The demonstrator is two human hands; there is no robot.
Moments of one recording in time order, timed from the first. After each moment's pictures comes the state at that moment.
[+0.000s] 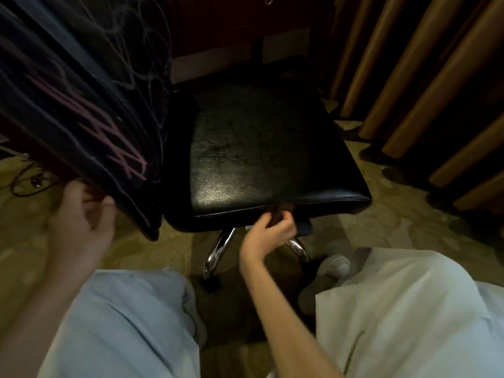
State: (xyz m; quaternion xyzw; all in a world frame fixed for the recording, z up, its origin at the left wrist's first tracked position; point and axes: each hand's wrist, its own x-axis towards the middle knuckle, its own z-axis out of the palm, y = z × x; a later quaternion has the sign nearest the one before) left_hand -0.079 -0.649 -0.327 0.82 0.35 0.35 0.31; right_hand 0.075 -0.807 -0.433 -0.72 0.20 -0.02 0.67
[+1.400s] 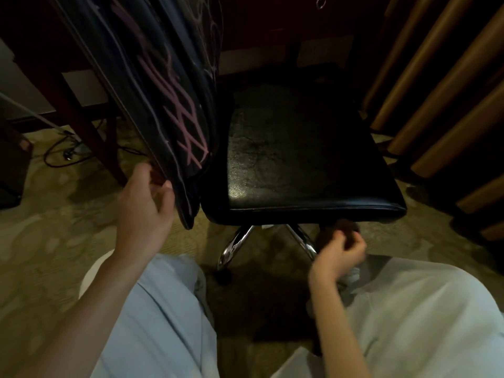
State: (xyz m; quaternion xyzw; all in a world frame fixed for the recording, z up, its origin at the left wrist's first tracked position) left_hand -0.079 -0.678 -0.313 0.84 0.34 0.33 0.27; right_hand 0.092 -0.877 -0.441 -0.71 0.23 -0.07 0.66
